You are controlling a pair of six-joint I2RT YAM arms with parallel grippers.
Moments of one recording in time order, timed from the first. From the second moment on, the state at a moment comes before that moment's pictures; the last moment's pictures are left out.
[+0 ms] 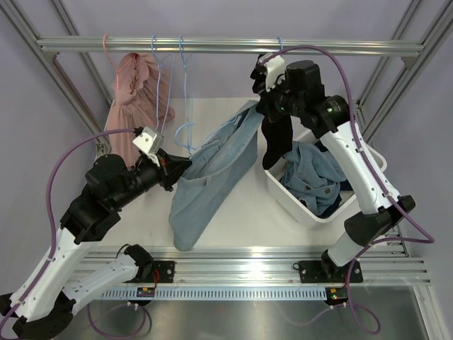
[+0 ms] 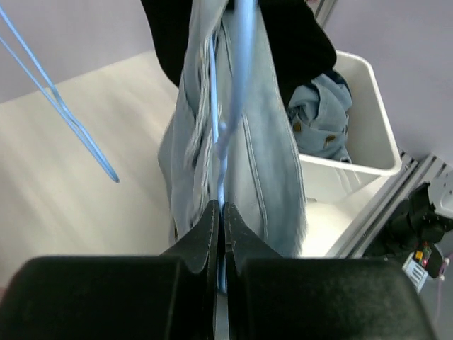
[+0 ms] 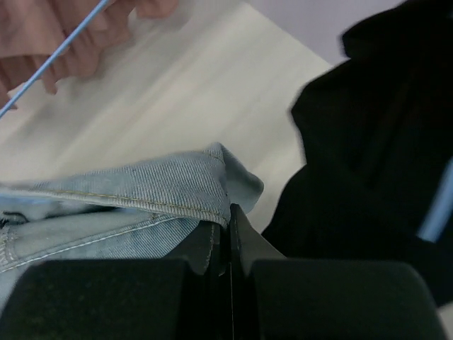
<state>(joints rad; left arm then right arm) -0.67 0.74 1.16 -0.52 0.13 -0.18 0.53 1.63 1.98 -0.82 -0.15 -0.15</state>
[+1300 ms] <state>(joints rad) -0.67 0.76 1.13 -0.12 0.00 -0.28 0.52 1.49 1.55 -0.77 -0.55 -0.31</state>
